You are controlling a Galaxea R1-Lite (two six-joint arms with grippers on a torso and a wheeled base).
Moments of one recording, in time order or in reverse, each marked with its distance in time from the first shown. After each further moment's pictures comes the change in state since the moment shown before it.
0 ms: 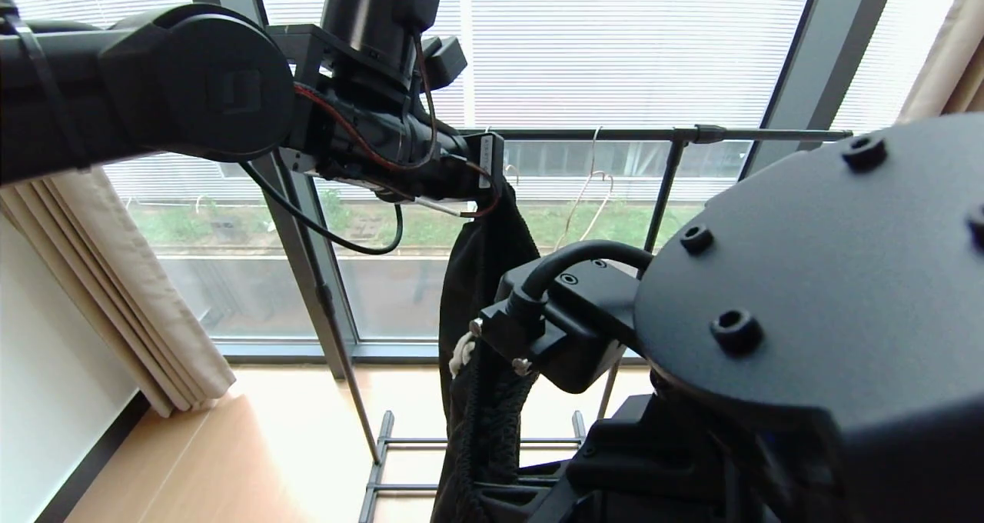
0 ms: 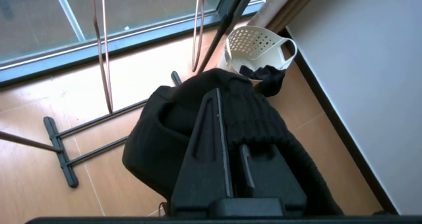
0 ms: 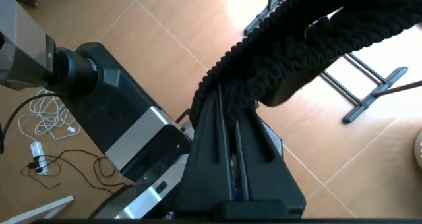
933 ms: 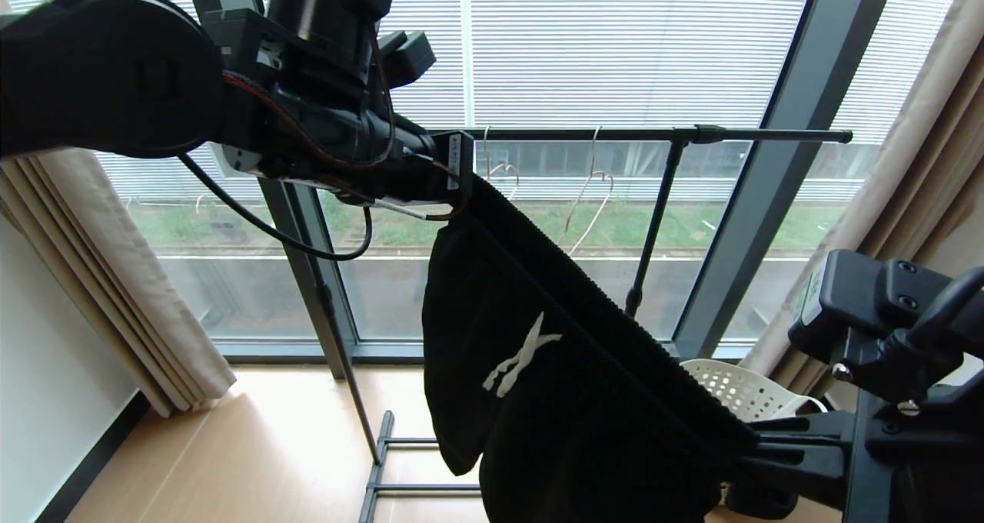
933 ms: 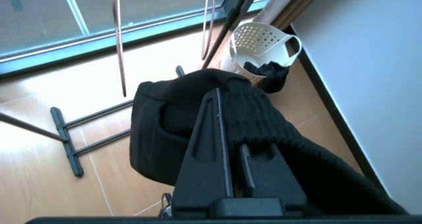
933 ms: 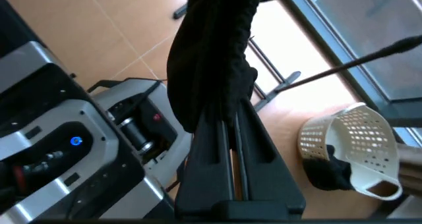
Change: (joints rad) left arm 0.026 -0.085 0.098 0.000 0.001 0.000; right arm -0.233 -0.348 0.293 0.066 0.014 -0.439
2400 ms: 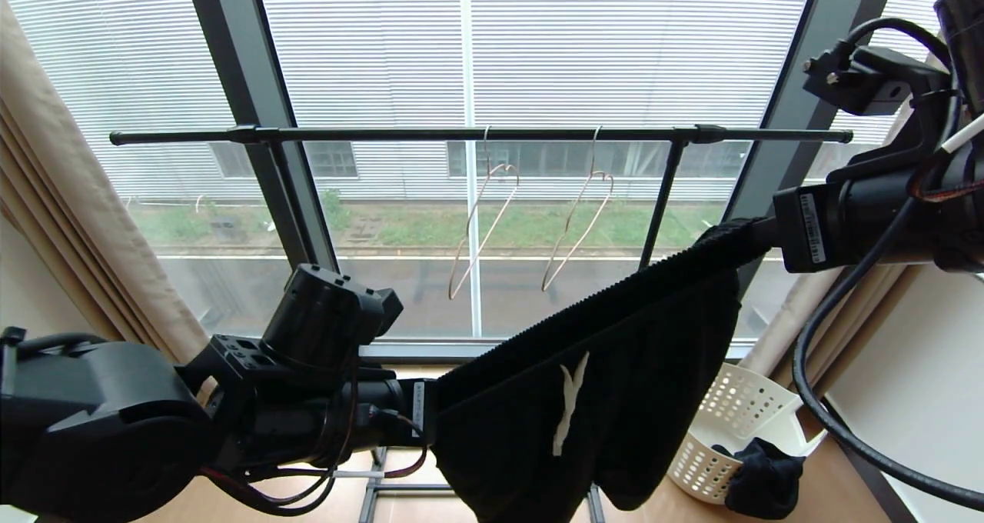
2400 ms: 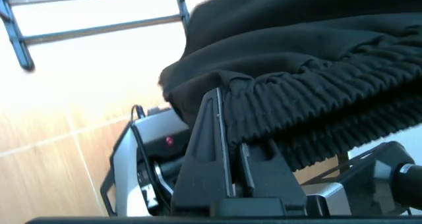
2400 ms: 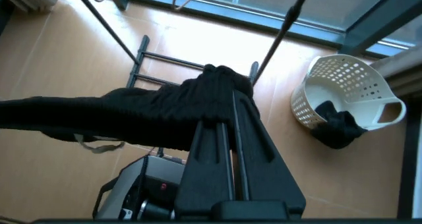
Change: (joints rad) left arm -0.055 -0.200 1.047 -0.584 -0.026 -0.247; right arm -0.483 0.178 -0.355 0.036 -0.033 0.187
